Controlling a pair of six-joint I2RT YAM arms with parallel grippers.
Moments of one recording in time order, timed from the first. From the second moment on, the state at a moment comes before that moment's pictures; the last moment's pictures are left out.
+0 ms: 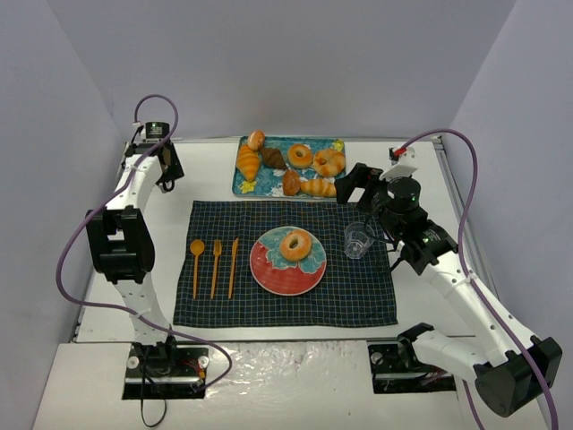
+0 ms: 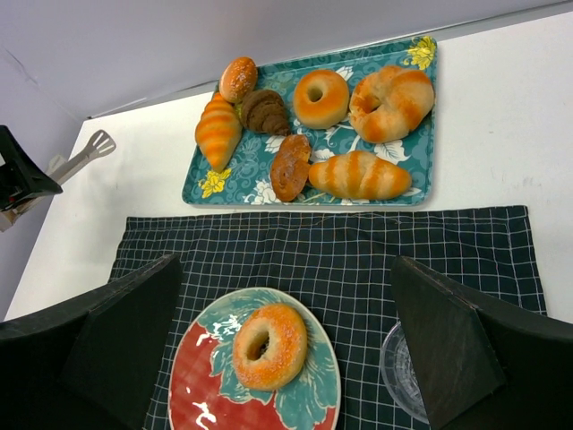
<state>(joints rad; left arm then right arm) 0.01 1.93 1.73 -0.71 -0.30 -0.31 0.45 1.03 0.94 -0.16 0.17 0.48</state>
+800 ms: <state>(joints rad) 0.07 2.10 1.67 -0.64 -0.27 -0.34 0.45 1.00 0.92 -0.16 0.17 0.47</state>
